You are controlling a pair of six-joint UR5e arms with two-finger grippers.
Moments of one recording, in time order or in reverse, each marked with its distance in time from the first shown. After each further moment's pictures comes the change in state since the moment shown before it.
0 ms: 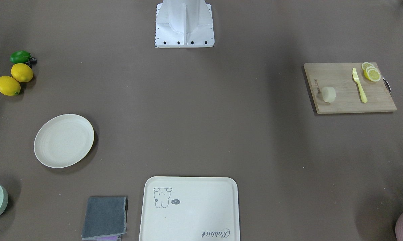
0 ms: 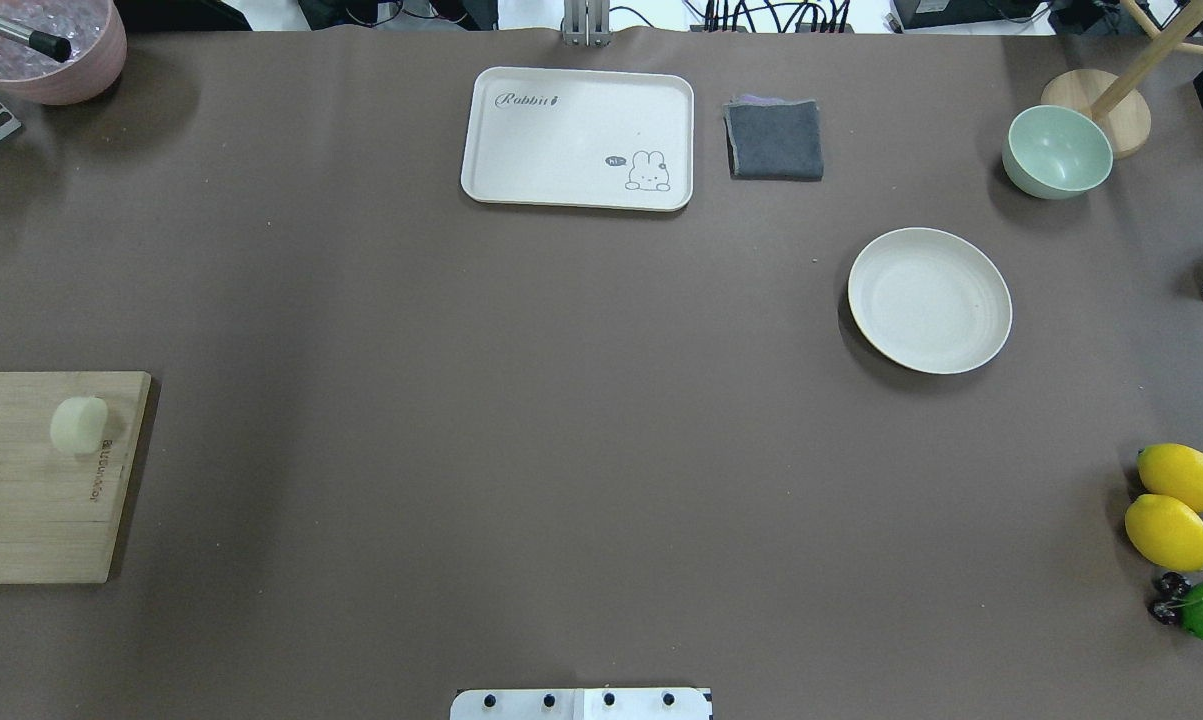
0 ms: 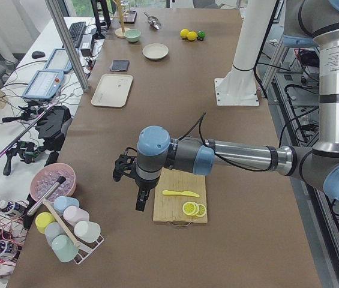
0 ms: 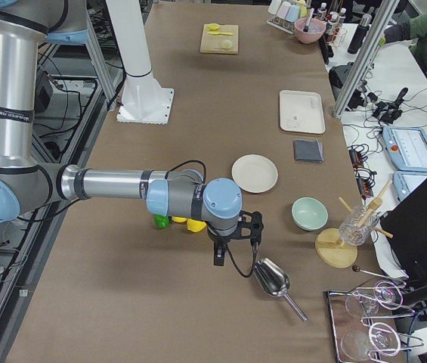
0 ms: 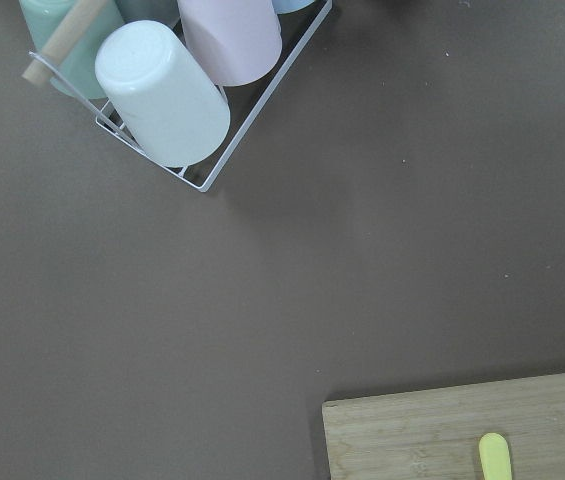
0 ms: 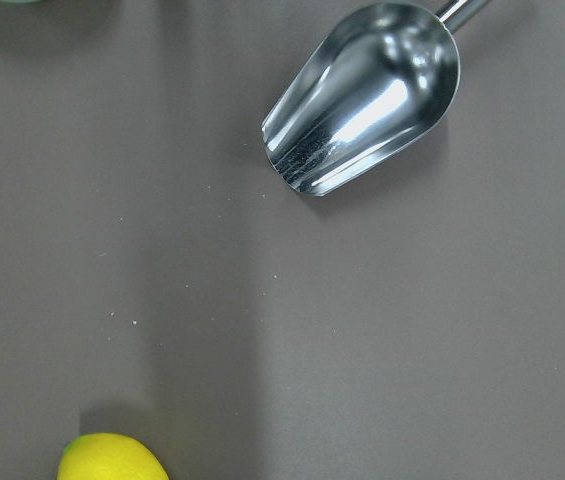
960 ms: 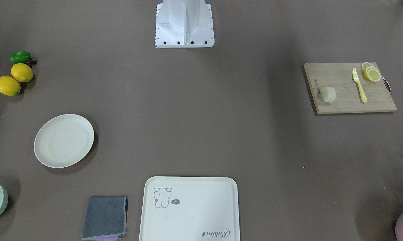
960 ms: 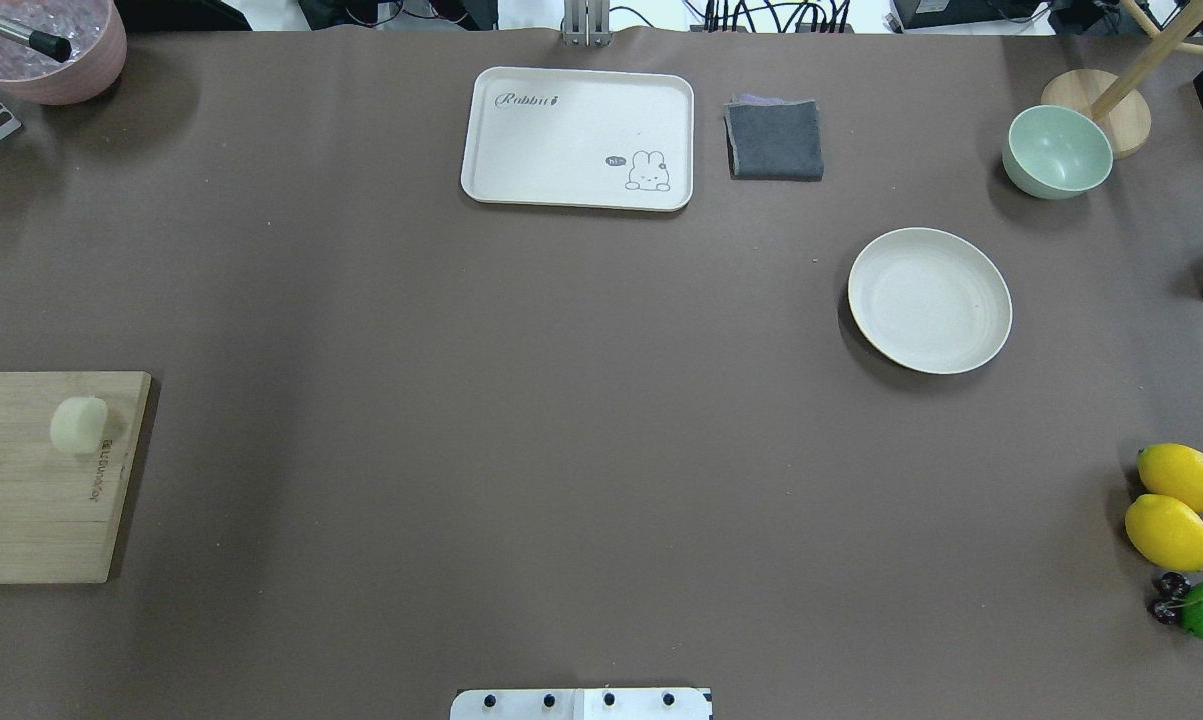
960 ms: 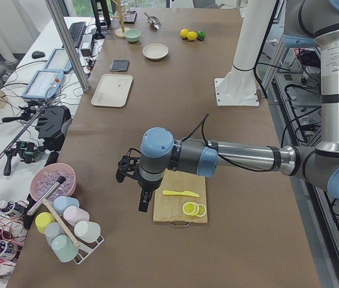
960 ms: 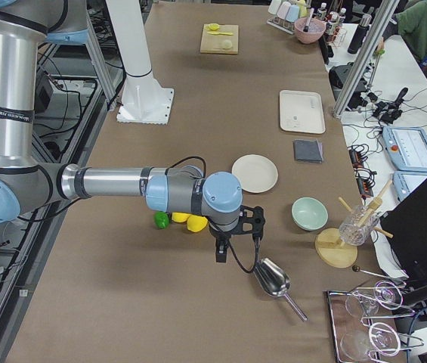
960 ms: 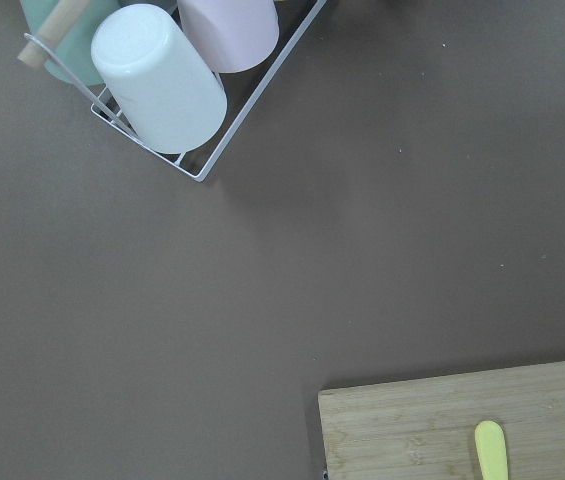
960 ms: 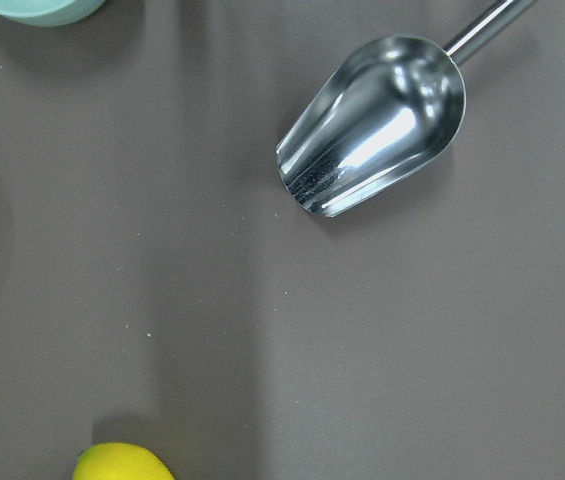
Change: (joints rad) left arm -0.005 0.019 -0.011 -0.008 -0.011 0.002; right arm 0.005 0.014 0.028 -0.001 -0.006 0.000
